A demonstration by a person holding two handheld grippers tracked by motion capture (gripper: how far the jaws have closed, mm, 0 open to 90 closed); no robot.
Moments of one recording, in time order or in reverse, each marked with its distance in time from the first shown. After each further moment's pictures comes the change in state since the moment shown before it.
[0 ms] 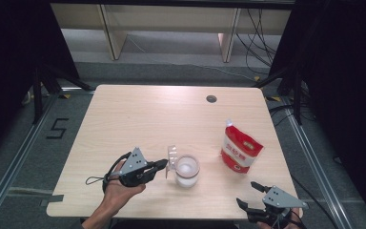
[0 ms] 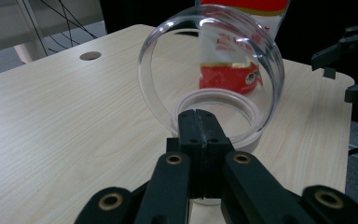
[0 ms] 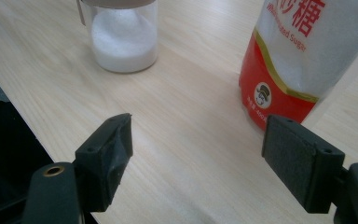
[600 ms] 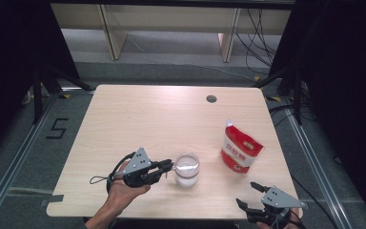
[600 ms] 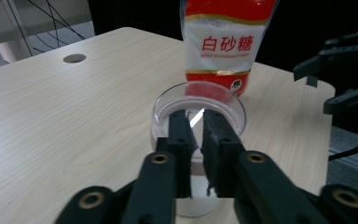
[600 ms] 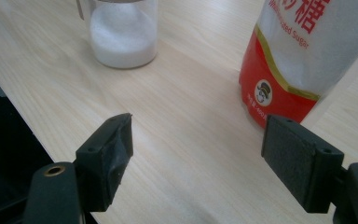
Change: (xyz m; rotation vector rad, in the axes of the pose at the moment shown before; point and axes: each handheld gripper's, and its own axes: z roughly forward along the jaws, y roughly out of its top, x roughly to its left) left arm -0.007 0.006 0.004 -0.013 -0.047 -0.034; right arm 0.001 -0.001 0.001 0.006 -0.017 -0.015
